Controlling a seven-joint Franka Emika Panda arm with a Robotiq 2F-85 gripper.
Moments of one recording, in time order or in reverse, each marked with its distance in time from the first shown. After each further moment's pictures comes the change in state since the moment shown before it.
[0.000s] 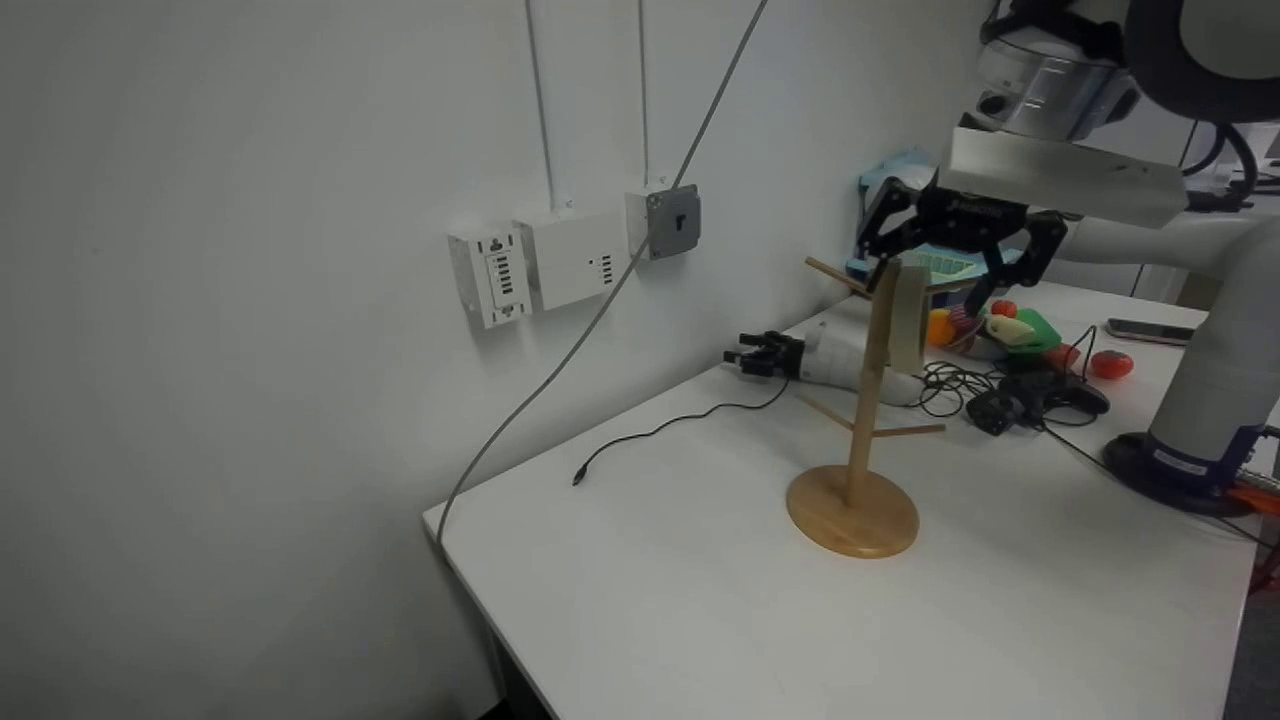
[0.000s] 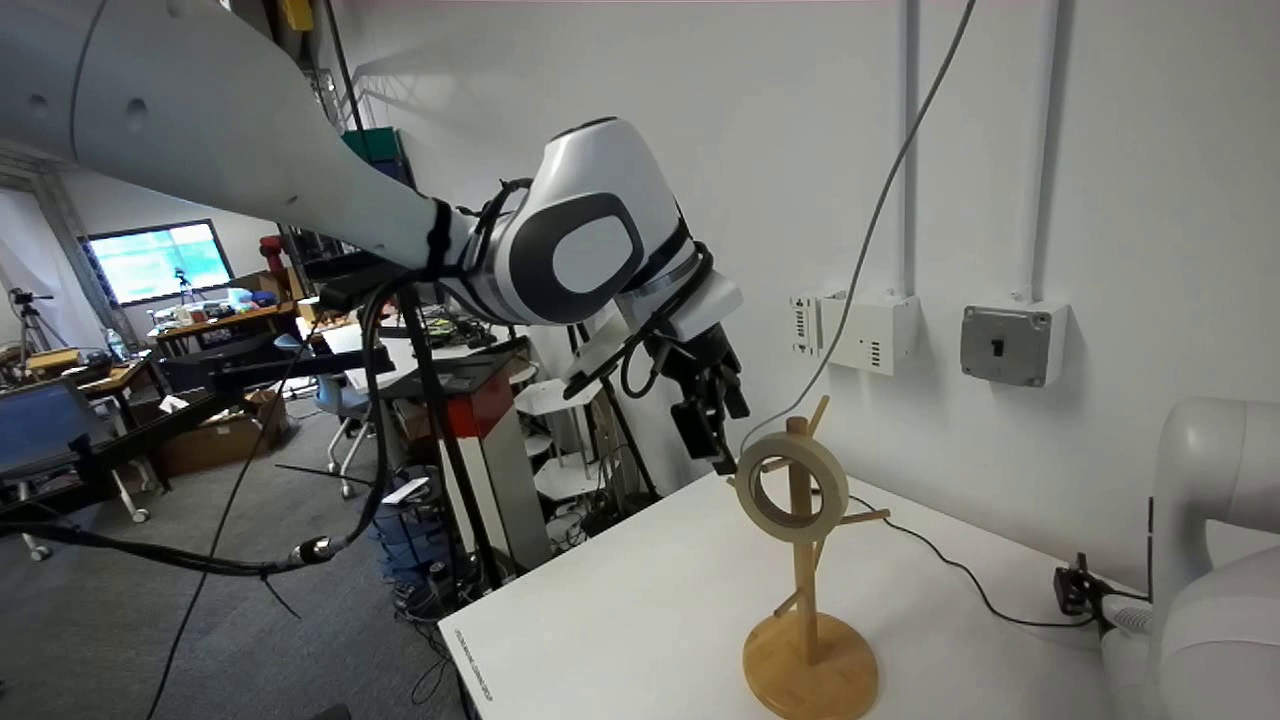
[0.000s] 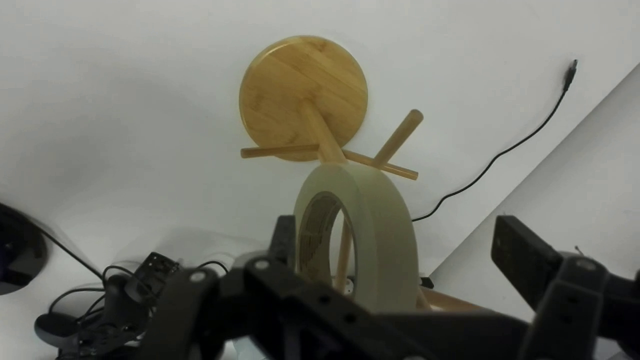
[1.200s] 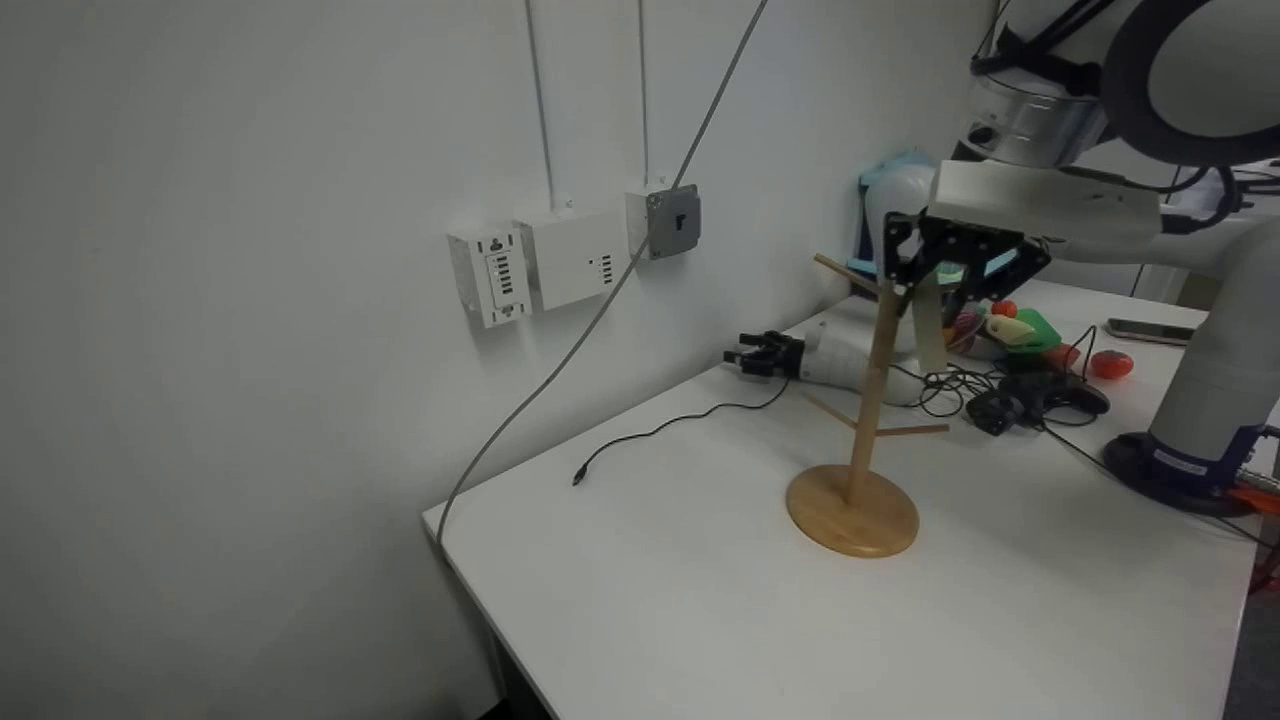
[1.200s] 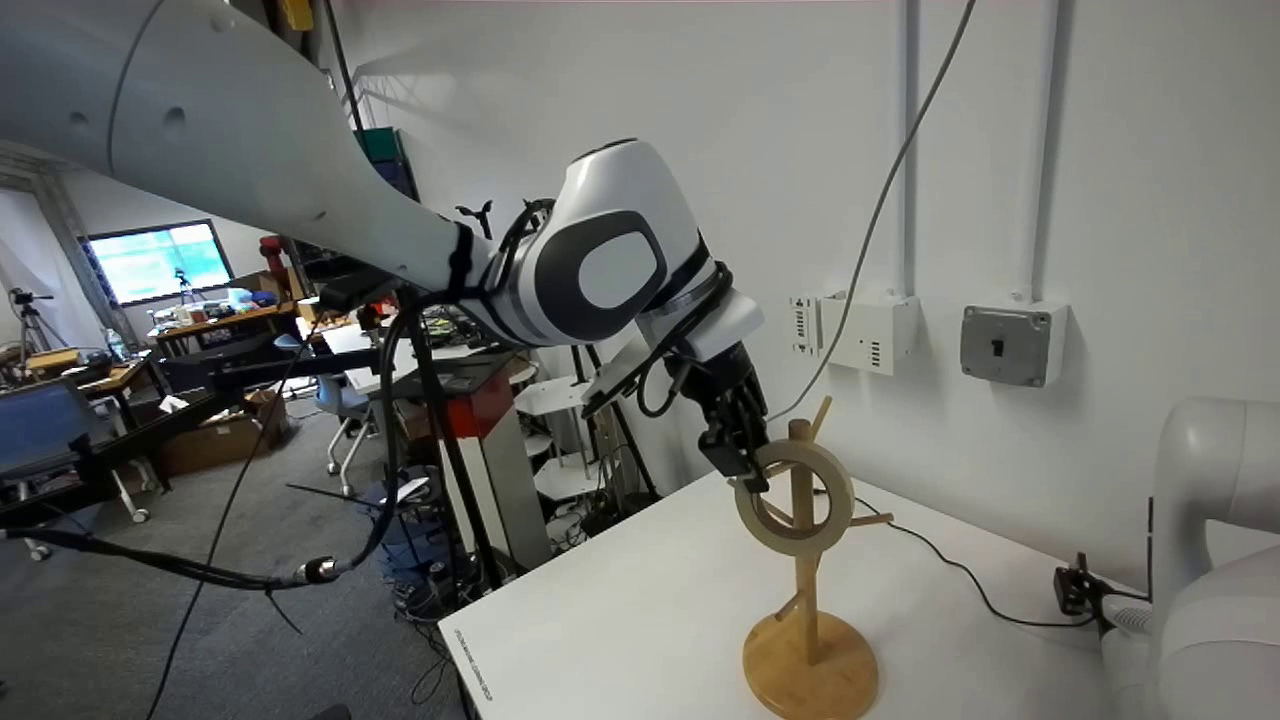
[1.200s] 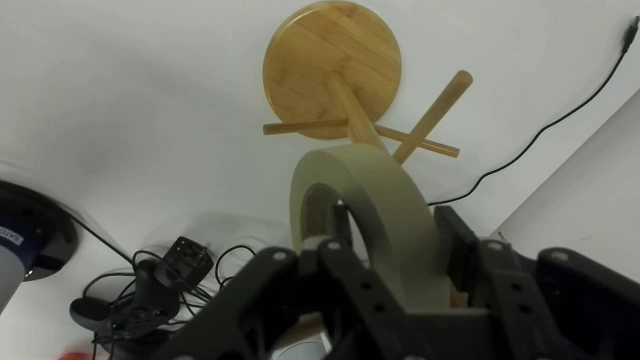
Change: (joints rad) arm 0.006 0.046 -0.041 0.016 -0.083 0.005 0.077
